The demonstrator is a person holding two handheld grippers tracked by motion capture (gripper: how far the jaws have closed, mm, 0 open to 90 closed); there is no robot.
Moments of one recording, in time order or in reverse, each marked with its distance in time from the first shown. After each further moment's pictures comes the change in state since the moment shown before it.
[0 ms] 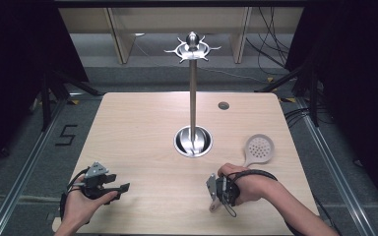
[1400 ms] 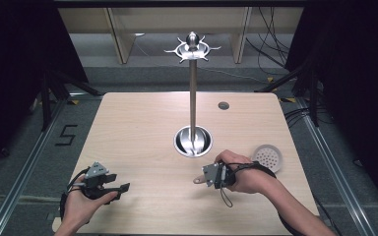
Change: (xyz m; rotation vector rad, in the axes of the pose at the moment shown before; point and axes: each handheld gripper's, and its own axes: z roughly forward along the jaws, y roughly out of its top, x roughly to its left) left arm 0.001 0.000 0.001 -0.012 -0.016 0.021; right arm -0.016 0.003 -0.036 -0.171 -0.295 0.047
